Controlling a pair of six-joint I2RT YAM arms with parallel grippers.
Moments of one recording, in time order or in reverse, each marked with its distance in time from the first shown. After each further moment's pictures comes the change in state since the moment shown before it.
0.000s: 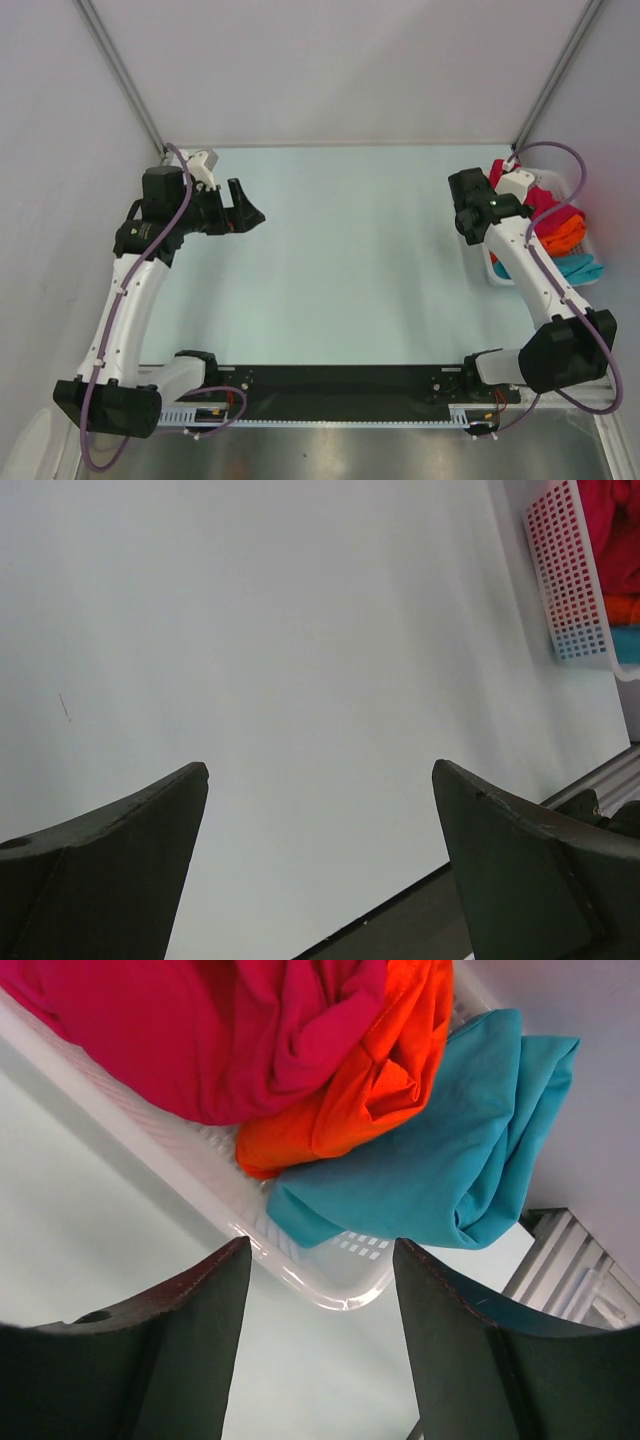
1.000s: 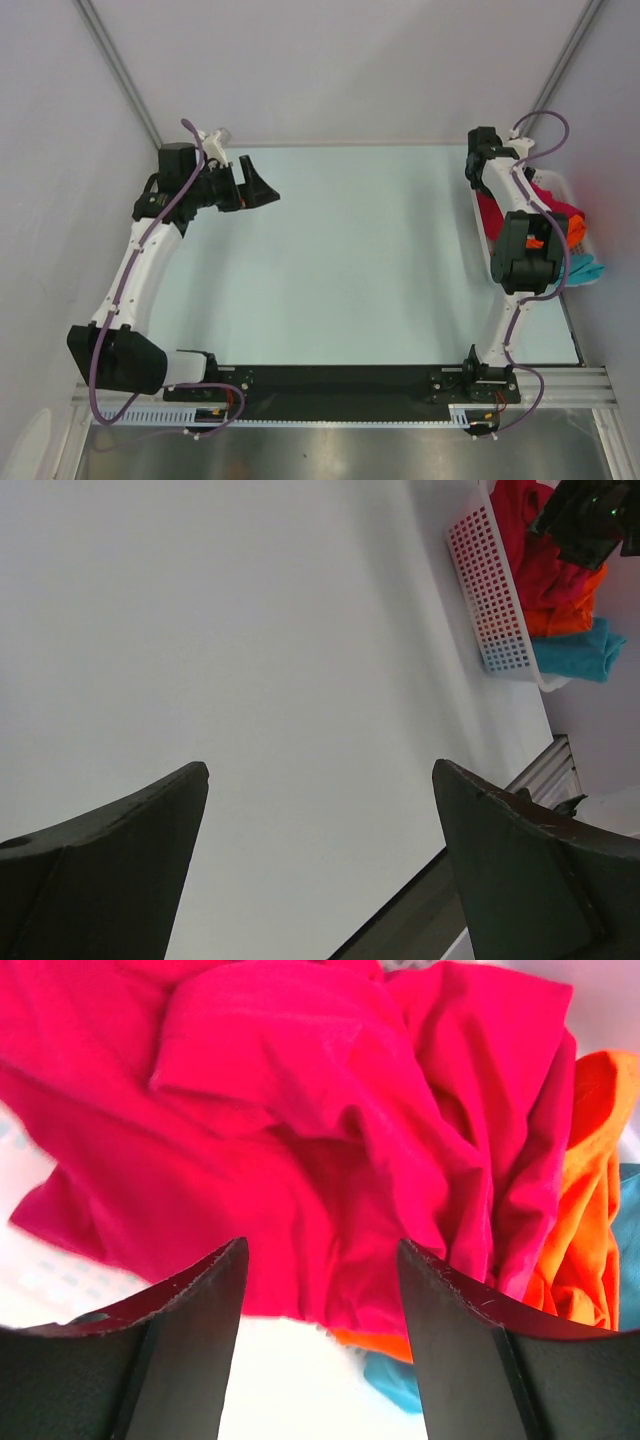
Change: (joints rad) left arm 0.000 0.224 0.079 0.158 0.169 -0.065; right arm -0.256 0.671 0.481 0.174 -0.068 -0.166
